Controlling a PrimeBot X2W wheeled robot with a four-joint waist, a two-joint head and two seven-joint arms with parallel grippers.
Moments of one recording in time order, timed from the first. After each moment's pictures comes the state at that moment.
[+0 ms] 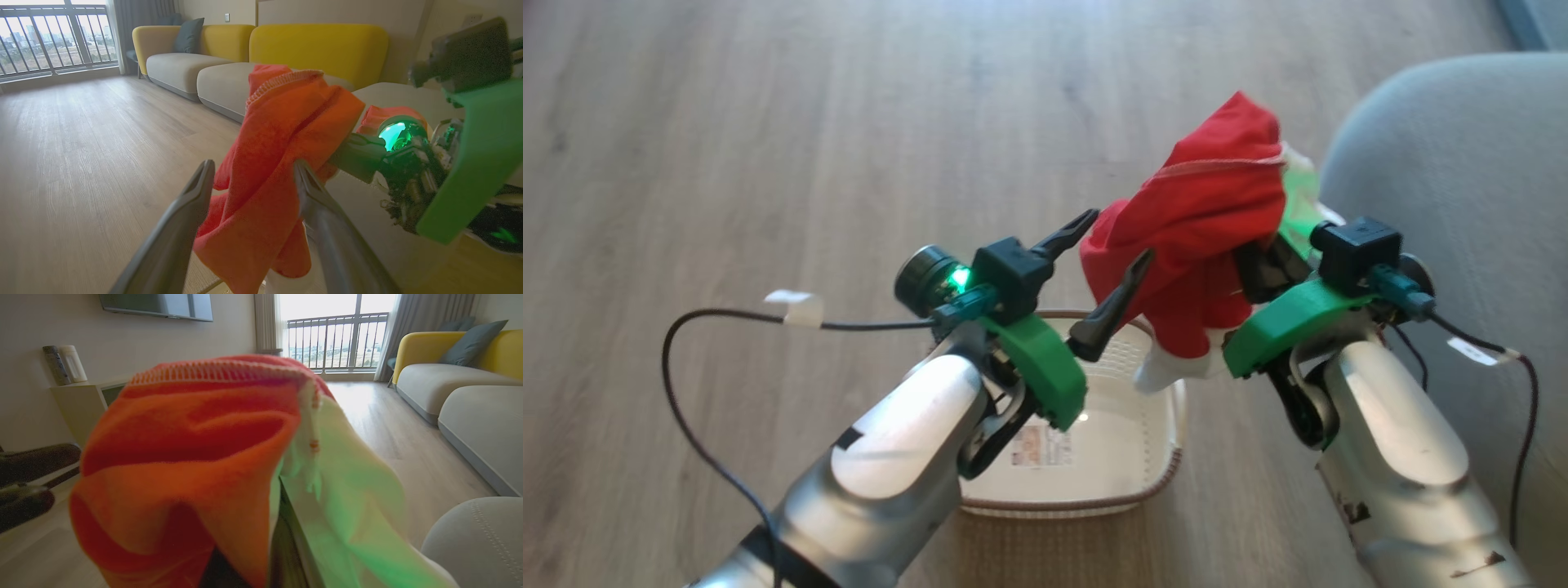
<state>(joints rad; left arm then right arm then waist) -0.66 0.06 -0.84 0.47 -0.54 -0.04 -0.25 -0.50 -0.07 0.25 0.55 0.25 0.13 -0.25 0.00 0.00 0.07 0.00</state>
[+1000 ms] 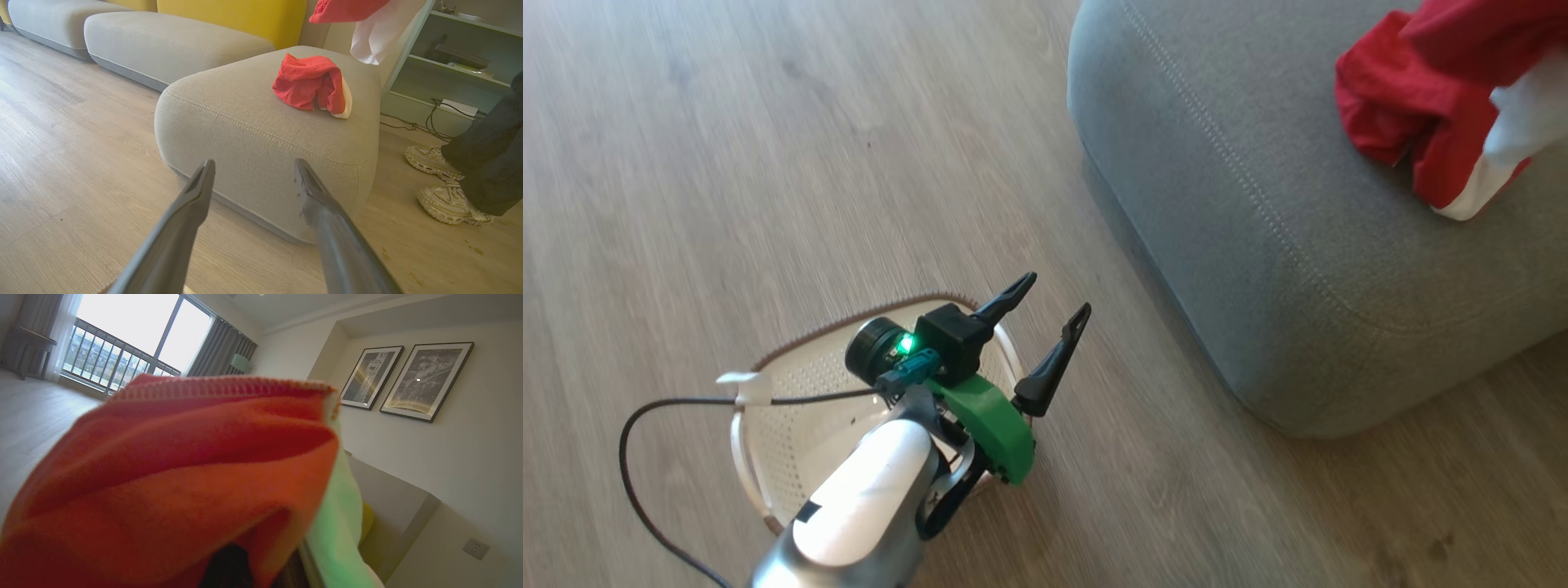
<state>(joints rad) -0.46 0.09 -0.68 0.43 -0.42 -0.10 -0.25 -0.93 -0.54 0.08 0.47 0.13 0.13 -0.15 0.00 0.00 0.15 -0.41</state>
